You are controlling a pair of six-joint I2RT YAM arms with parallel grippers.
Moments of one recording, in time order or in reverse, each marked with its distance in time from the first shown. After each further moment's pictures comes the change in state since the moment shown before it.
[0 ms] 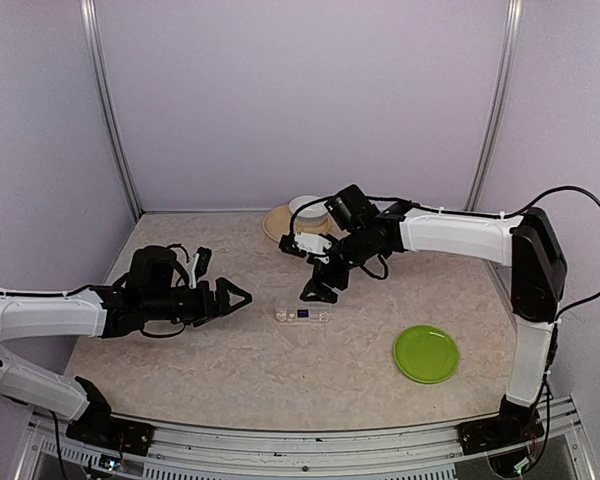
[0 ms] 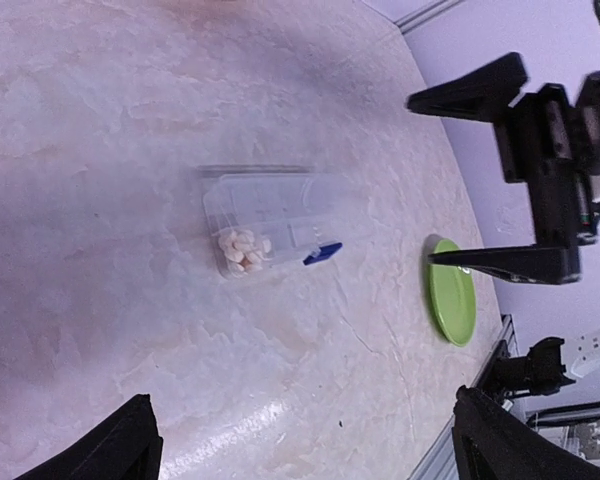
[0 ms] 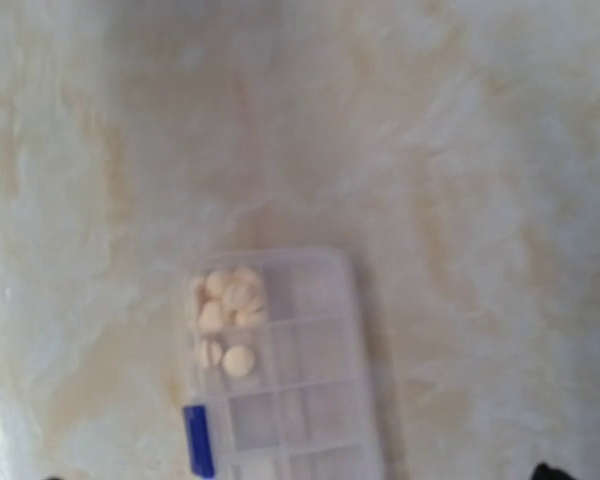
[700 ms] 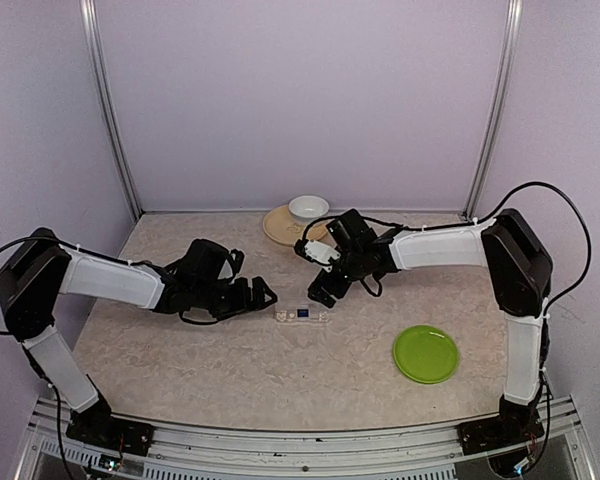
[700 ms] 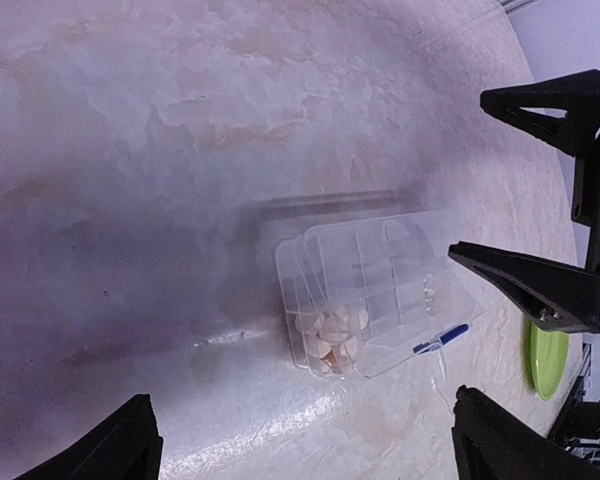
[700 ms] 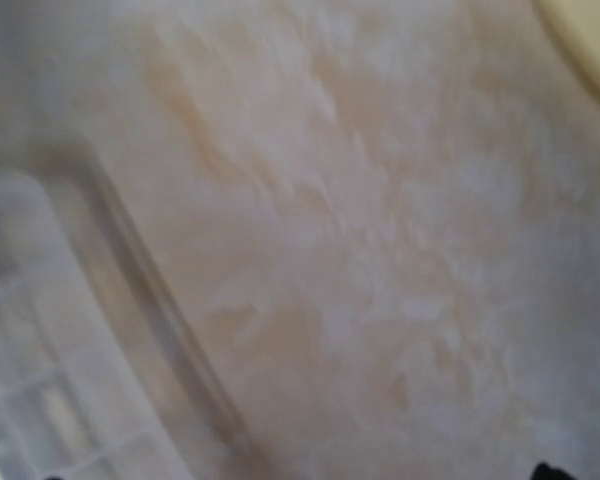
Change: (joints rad) left arm -0.037 0.448 0.285 -0.047 -0.145 0.028; right arm -0.031 0.063 -0.151 0.278 0.256 0.255
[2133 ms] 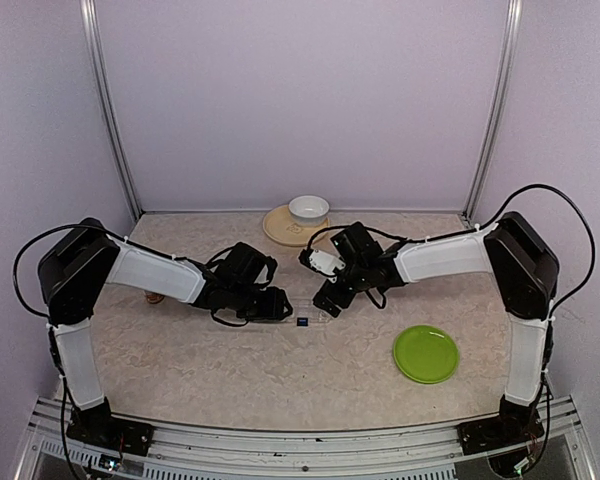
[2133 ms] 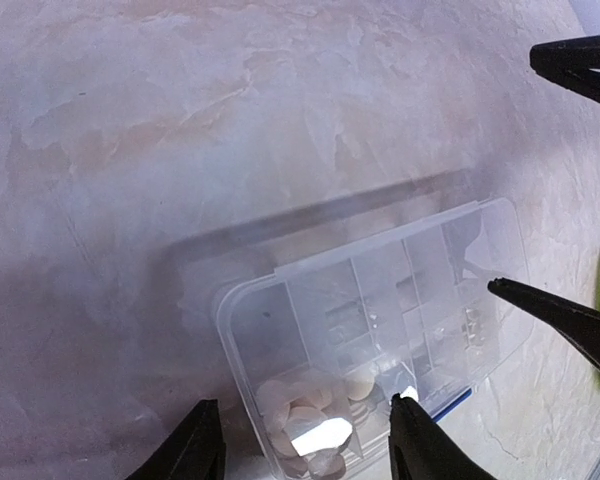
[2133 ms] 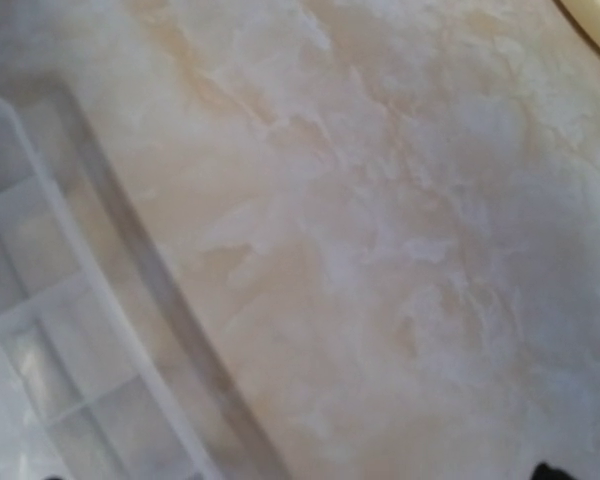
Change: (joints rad) left arm -0.097 0.260 0.241 -0.119 -0.081 0.104; right arm 0.019 -0.034 -0.137 0.117 0.075 -0.014
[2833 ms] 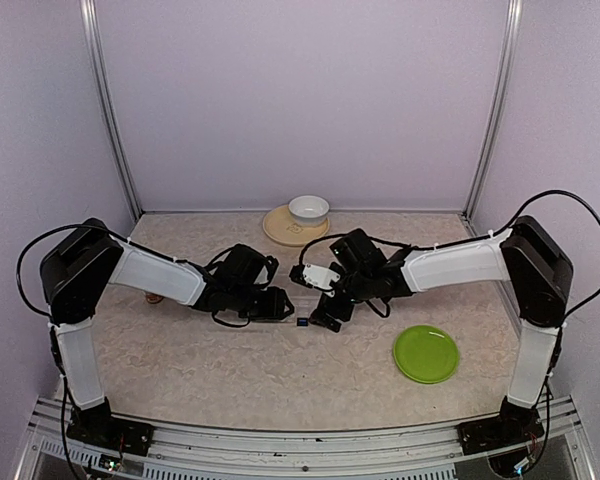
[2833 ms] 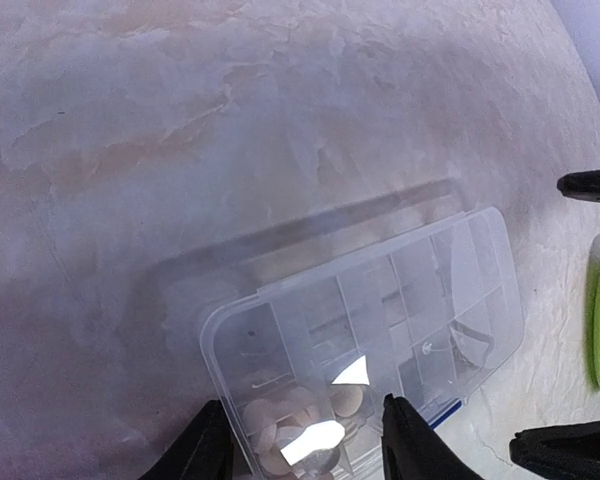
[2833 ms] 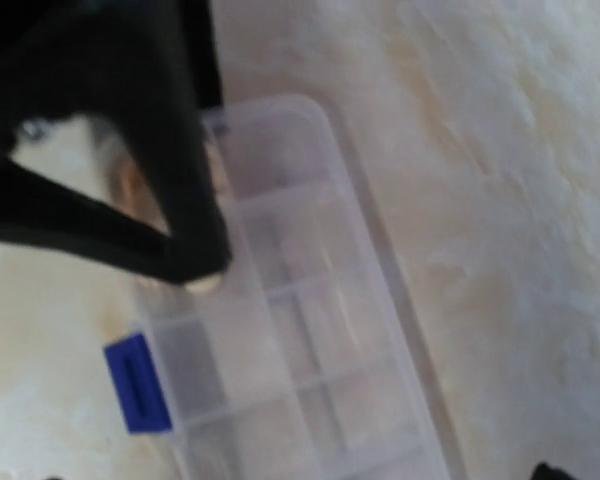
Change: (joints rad) left arm 0.004 0.014 -0.017 0.061 0.020 0.006; right arm 0.051 -0.102 -0.103 0.005 -0.127 -0.110
